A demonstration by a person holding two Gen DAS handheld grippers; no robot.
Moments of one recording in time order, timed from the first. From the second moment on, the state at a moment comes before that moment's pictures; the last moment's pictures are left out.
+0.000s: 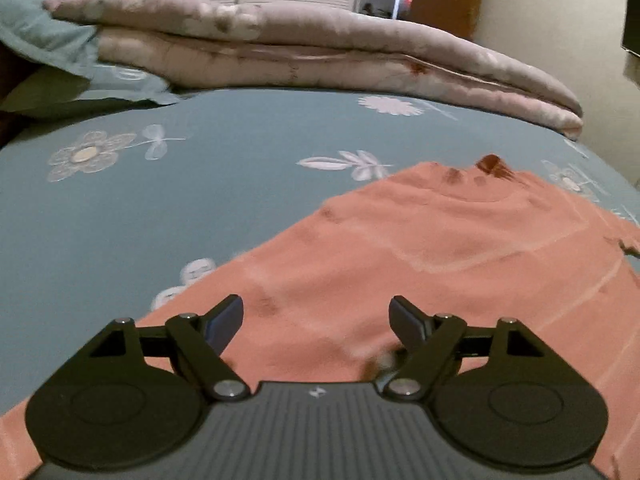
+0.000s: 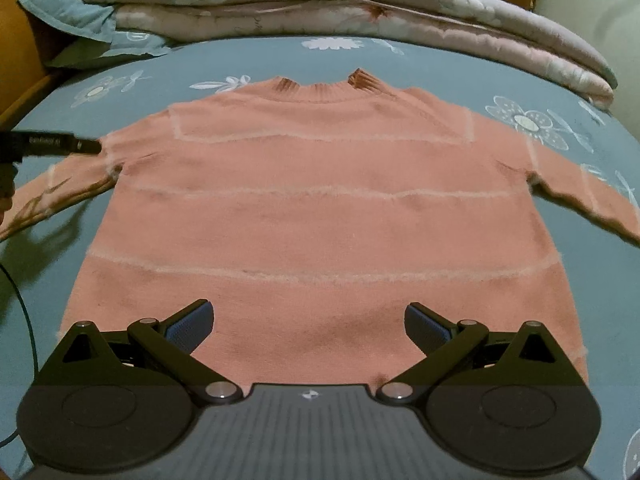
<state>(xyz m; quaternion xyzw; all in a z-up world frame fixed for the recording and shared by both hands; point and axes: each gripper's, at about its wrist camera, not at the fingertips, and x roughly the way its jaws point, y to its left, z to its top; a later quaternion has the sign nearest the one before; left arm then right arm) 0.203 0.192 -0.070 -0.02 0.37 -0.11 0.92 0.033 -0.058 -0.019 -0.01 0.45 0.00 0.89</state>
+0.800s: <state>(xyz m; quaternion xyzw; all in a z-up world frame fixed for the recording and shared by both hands) 0.238 0.230 -0.100 -0.10 0.42 -0.04 0.90 0.037 -0.048 -0.019 -0.03 0.47 0.00 0.88</state>
